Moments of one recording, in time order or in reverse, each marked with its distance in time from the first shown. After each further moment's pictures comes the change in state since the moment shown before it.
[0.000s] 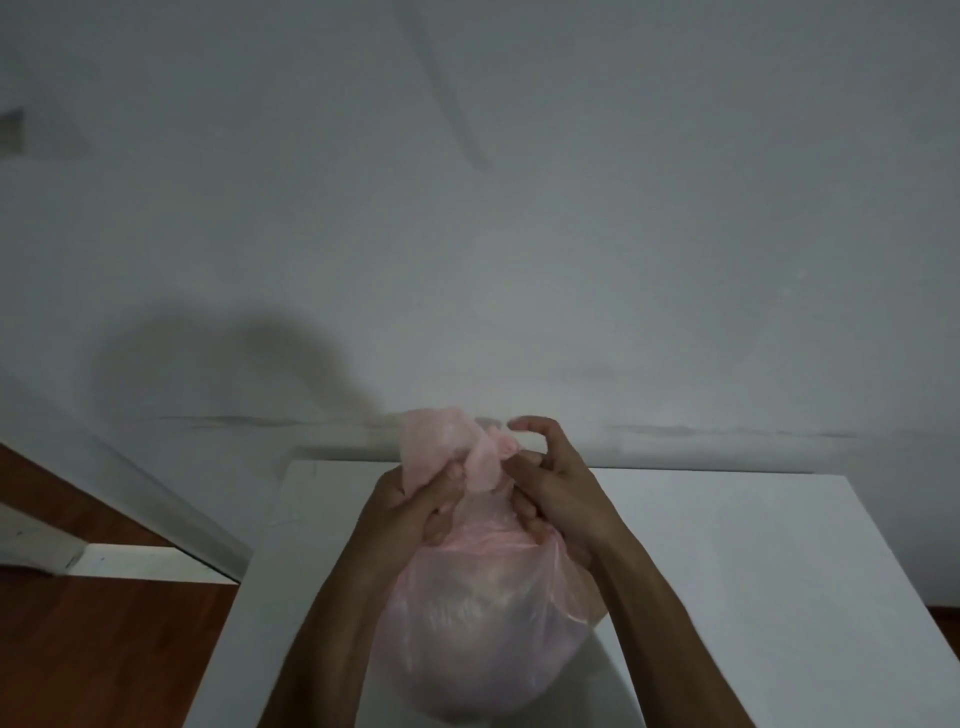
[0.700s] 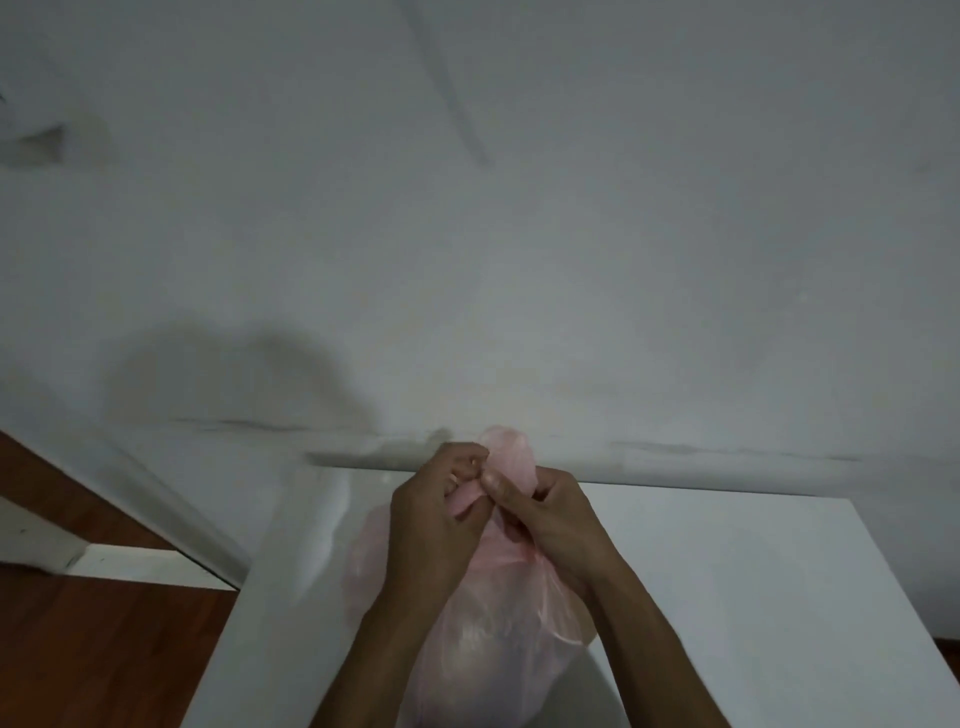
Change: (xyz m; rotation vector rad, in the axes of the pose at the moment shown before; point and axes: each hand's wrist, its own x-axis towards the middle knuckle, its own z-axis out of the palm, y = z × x) left_hand 0.002 -0.009 0.030 0.566 0.314 0.493; right_hand -0.011 0.006 0.008 -0.059 -0.021 -0.121
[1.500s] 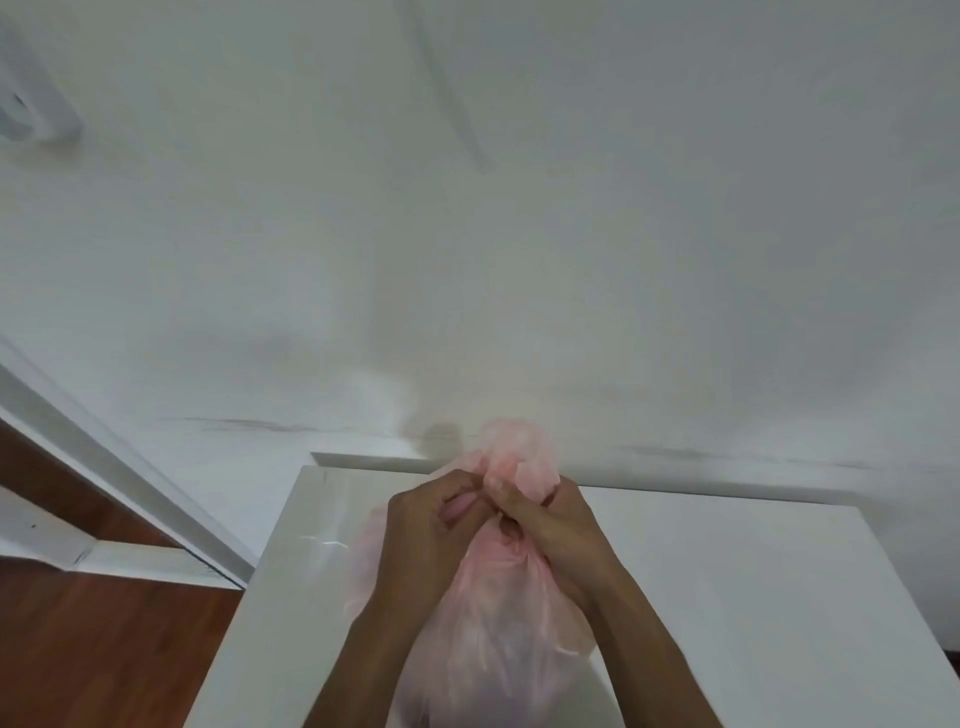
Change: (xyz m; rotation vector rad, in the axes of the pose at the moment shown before) left_hand -0.005 0.013 -0.015 -0.104 -0.137 -0.131; right_hand -0.003 0.003 0.004 0.126 -0.056 0.017
